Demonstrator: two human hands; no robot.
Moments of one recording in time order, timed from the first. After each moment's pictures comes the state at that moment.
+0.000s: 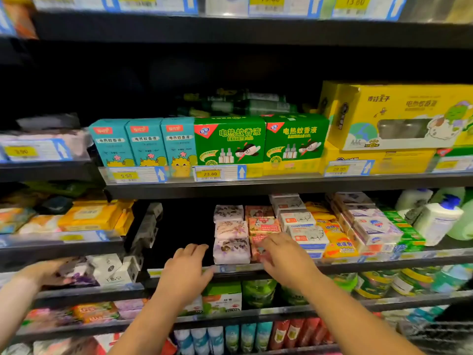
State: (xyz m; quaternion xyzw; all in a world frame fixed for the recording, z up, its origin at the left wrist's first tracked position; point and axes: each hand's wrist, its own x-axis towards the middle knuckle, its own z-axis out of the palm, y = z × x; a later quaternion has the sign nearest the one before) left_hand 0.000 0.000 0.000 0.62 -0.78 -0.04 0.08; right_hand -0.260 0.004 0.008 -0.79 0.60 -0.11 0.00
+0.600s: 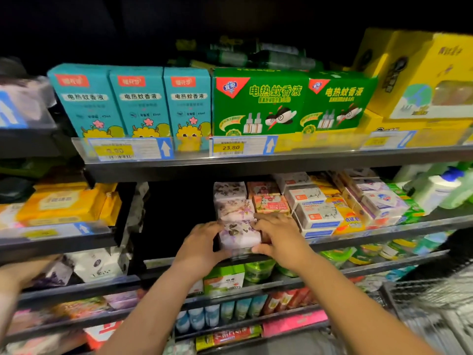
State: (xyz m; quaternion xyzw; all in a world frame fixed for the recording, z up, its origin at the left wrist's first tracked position) left_hand -0.003 -0.060 -0.033 0.57 -0.77 -0.24 0.13; right_hand -0.231 -0.032 -0.030 -0.77 0.62 -0.10 0.07
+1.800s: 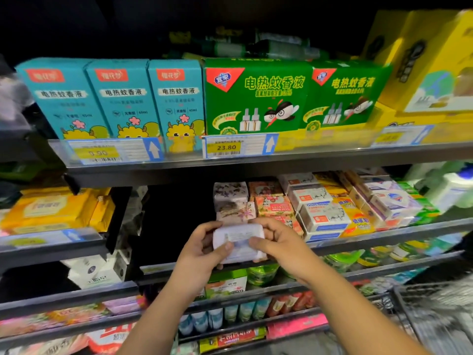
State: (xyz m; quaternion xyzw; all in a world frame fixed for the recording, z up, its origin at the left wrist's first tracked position) left_hand -0.006 -0.033 -0.027 0.42 -0.55 -0.57 0.44; right_hand -0.207 -0.013 -0.005 -0.51 0.52 -0.41 0.55
